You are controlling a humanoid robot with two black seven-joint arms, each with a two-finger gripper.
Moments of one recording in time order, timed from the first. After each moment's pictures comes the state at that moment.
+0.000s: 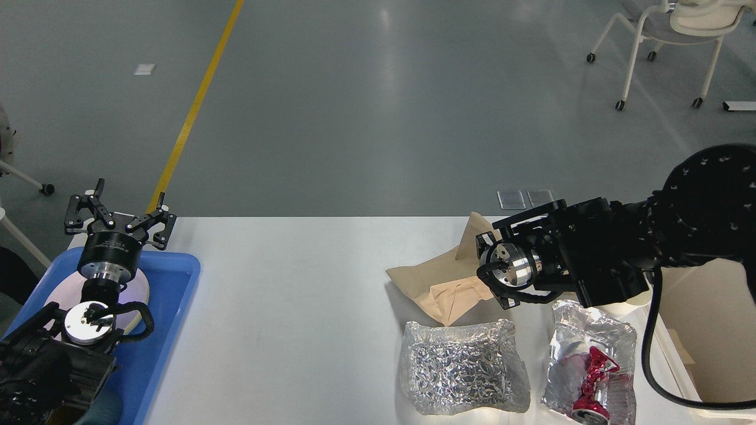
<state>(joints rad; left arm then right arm) -0.57 0.27 -1.06 -0.38 -0.34 -0.64 -0.22 1.59 -0.03 -1.01 1.18 1.02 -0.34 -0.13</state>
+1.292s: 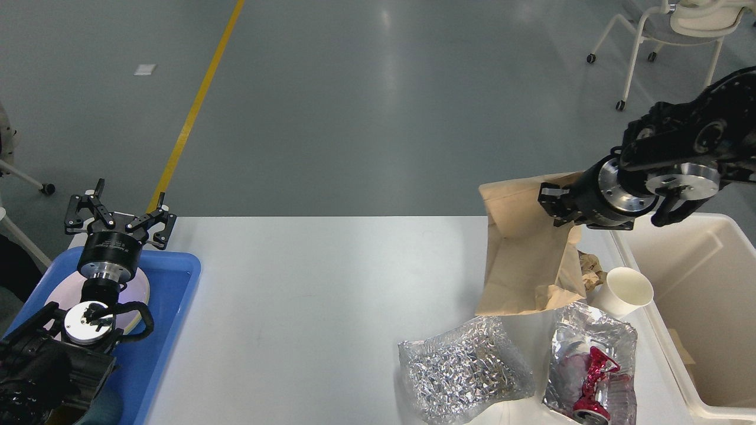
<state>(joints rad) -0.57 0.27 -1.06 -0.38 -0.34 -0.64 -0.22 2.05 -0.29 -1.35 1.44 0.19 0.20 -0.11</state>
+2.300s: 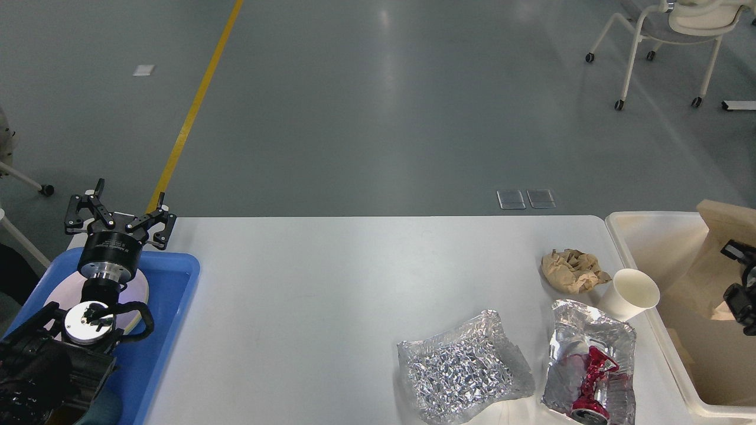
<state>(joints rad) -0.57 0.27 -1.06 -0.38 -0.34 -0.64 -0.22 0.80 -0.43 -1.15 0.10 0.18 -0.09 -0.11</state>
